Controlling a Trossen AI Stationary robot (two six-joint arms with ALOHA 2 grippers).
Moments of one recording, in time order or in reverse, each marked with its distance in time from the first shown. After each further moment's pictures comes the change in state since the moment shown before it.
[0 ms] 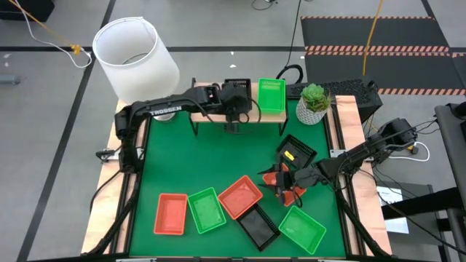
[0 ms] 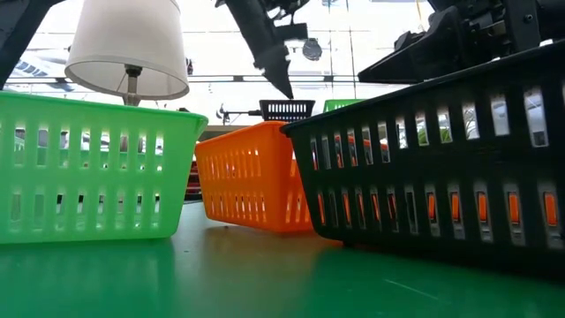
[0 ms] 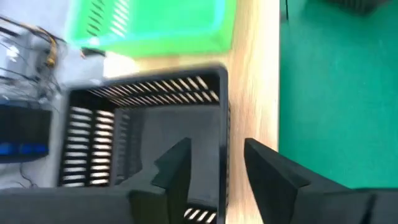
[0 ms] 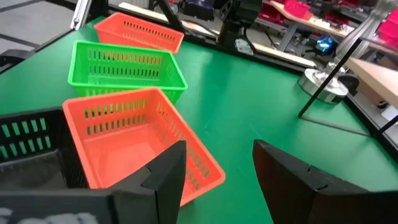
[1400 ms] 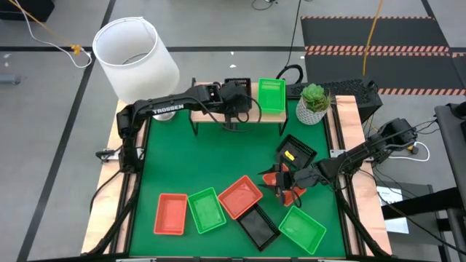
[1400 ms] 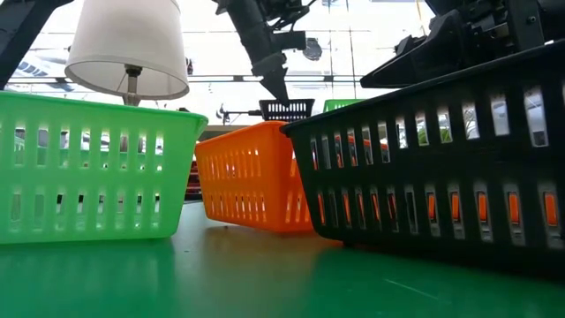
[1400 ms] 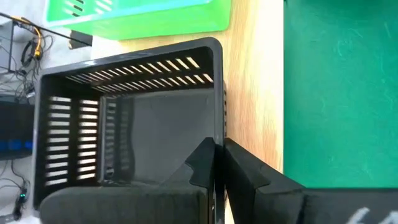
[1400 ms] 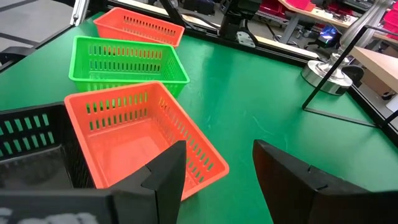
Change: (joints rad) left arm 0.029 0.033 0.002 -0.035 0.032 0.018; right arm 0.003 0.001 -0.001 -0.027 0.000 0.039
